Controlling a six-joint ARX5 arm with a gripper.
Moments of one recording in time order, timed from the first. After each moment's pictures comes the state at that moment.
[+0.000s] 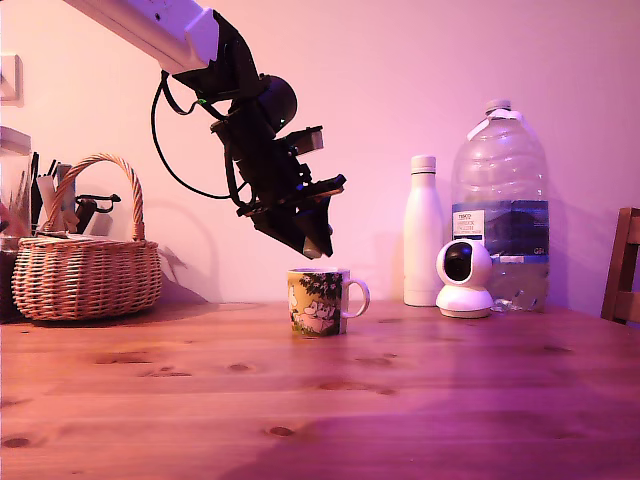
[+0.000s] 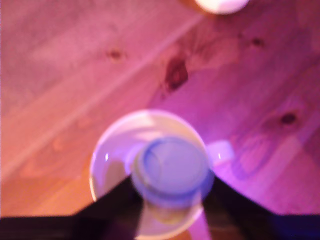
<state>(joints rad) -0.46 2.47 2.40 -0.84 0.25 0.14</state>
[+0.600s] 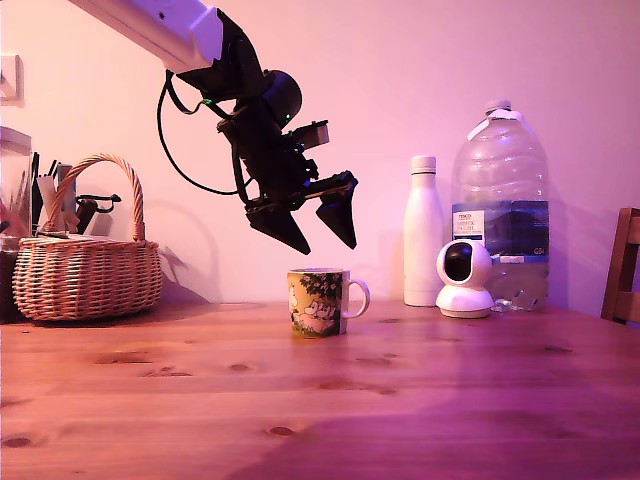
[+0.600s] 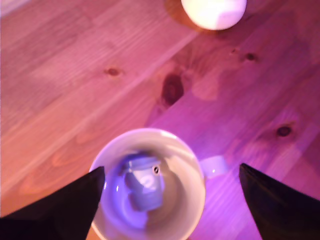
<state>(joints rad) -0.48 2.47 2.40 -0.80 0.25 0.14</state>
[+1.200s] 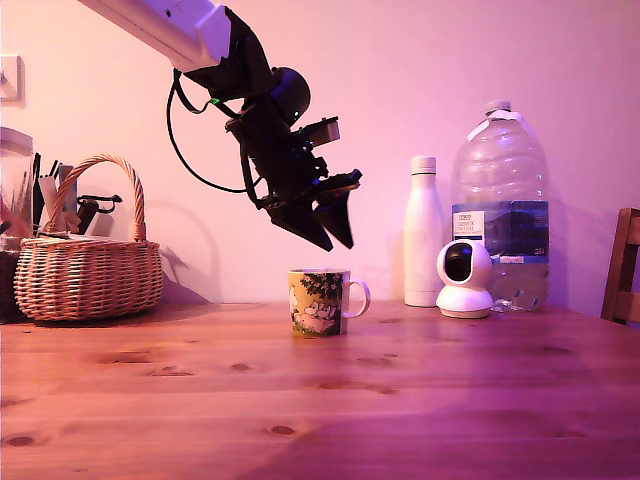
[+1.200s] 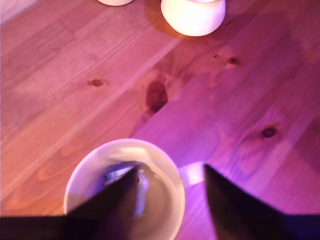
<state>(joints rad) -0.49 2.47 2.40 -0.79 0.26 0.18</state>
